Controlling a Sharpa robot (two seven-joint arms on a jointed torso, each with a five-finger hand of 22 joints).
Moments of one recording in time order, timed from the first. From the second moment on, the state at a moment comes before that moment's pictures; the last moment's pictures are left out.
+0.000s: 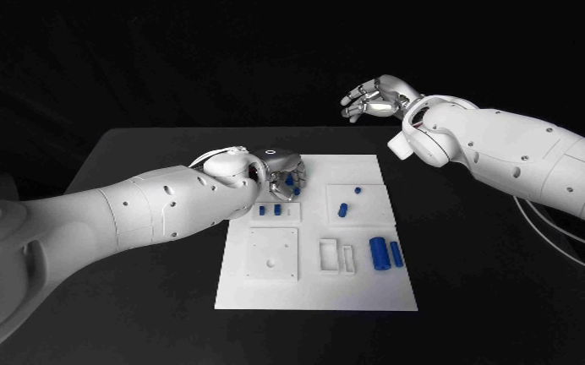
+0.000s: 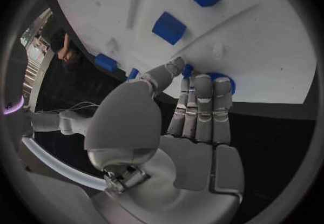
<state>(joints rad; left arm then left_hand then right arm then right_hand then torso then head) 1.32 -0.41 -0.23 1.10 -1.44 -0.18 0.00 1.23 -0.20 0.64 -0.21 0.06 0.88 0.13 0.24 0.60 1.05 0.09 0.21 0.25 1.08 -0.02 1.22 0.57 0.05 0.95 -0.11 0.96 1.31 1.37 -0.62 -0.02 1.04 -0.75 -0.22 0.15 1.05 -0.13 0.53 -0.28 0.57 0.79 0.20 0.27 0.42 1.16 0.12 0.08 0.28 1.05 0.11 0.21 0.76 0.26 0.71 0.24 0.10 1.22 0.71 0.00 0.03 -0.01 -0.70</state>
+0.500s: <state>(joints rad) 1.32 -0.41 -0.23 1.09 -1.44 -0.16 0.00 1.22 -0.18 0.64 -0.21 0.06 0.92 0.14 0.26 0.59 1.11 0.08 0.25 0.26 1.09 -0.03 1.25 0.57 0.05 0.95 -0.12 0.98 1.31 1.37 -0.62 -0.02 1.05 -0.75 -0.22 0.15 1.05 -0.13 0.53 -0.28 0.57 0.79 0.20 0.27 0.42 1.16 0.12 0.08 0.28 1.05 0.11 0.21 0.76 0.26 0.71 0.24 0.10 1.22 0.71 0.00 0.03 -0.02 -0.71</state>
